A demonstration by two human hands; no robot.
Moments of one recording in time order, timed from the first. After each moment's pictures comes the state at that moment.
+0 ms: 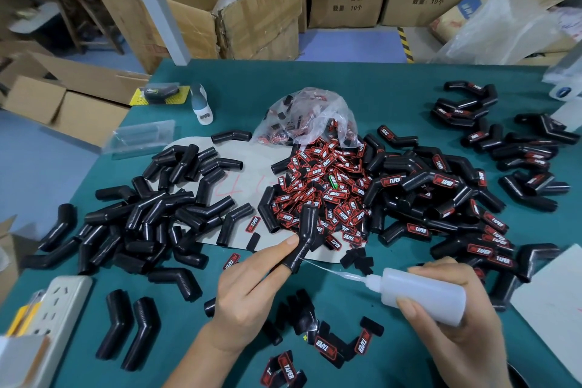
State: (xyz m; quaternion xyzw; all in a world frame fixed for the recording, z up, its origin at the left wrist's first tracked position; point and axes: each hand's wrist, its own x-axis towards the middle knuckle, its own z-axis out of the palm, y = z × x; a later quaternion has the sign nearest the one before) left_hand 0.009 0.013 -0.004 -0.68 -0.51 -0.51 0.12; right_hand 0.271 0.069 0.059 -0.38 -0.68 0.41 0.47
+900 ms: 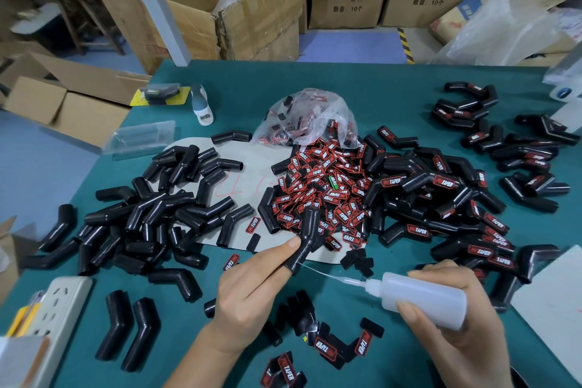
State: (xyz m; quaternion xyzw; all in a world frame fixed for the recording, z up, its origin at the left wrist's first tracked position) left_hand 0.008 0.013 -0.010 -0.68 -0.52 -0.50 0.12; right_hand 0.269 0.068 0.065 -0.39 -0.68 0.40 0.47
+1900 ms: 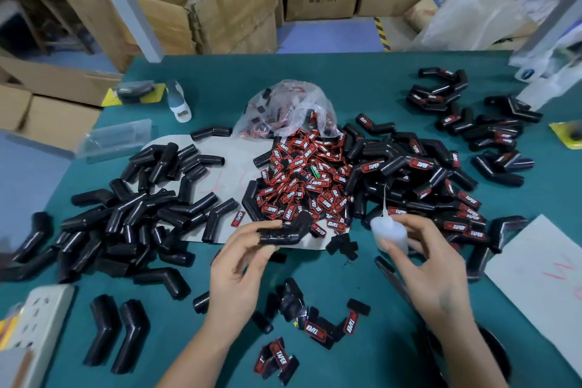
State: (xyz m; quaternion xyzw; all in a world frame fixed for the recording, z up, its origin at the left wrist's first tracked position) left_hand 0.020 0.012 -0.001 -0.48 -0.55 -0.64 -0.26; right_hand 0.275 0.099 0.031 -0.56 -0.65 0.38 0.36
